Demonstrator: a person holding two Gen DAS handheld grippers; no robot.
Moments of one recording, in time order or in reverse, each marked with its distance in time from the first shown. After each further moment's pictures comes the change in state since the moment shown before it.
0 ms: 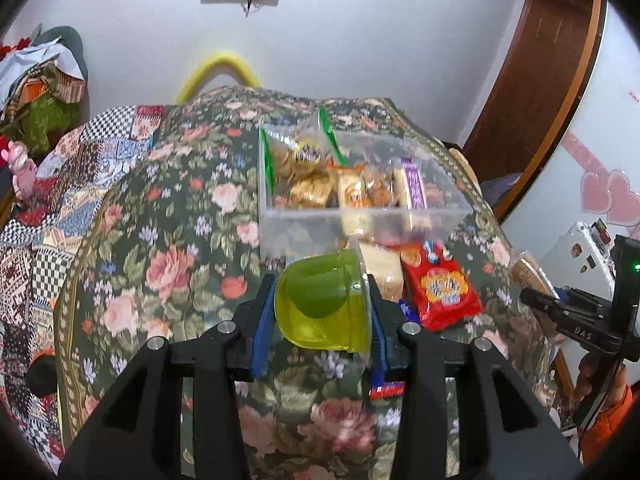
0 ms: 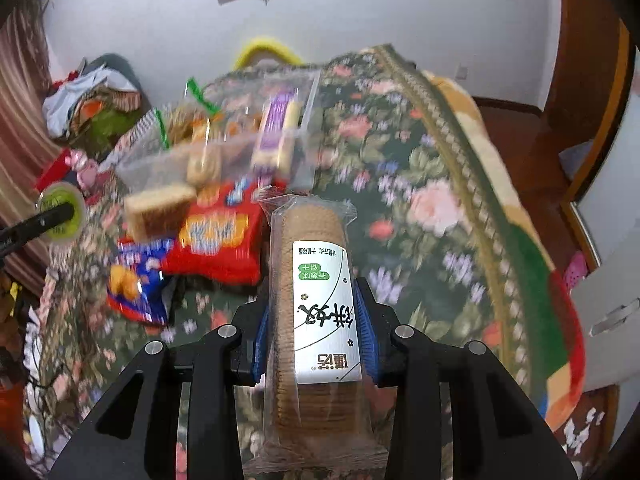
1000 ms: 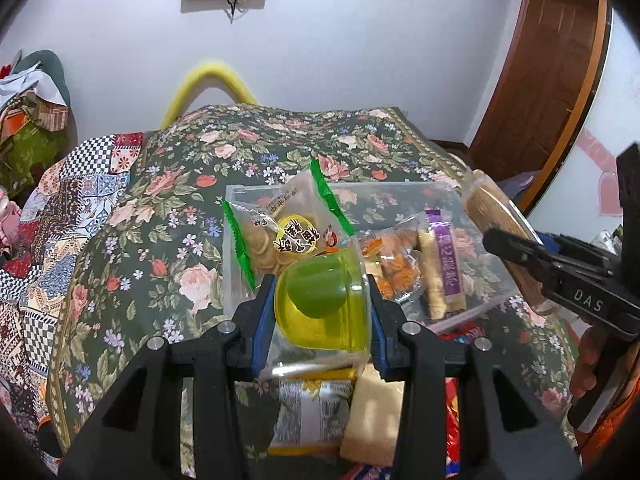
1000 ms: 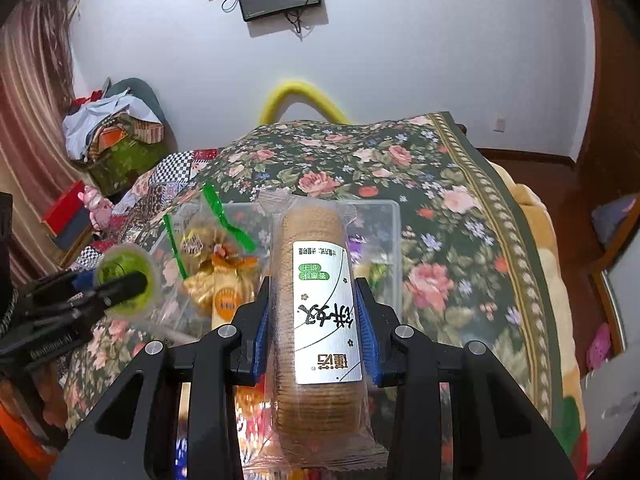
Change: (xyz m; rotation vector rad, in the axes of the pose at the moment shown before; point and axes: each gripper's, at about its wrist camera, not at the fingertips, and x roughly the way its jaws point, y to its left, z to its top) left arm 0.096 -0.008 0.084 0.058 0.006 0.026; right arm 0.060 0.046 0.120 -0.082 -0.115 0.084
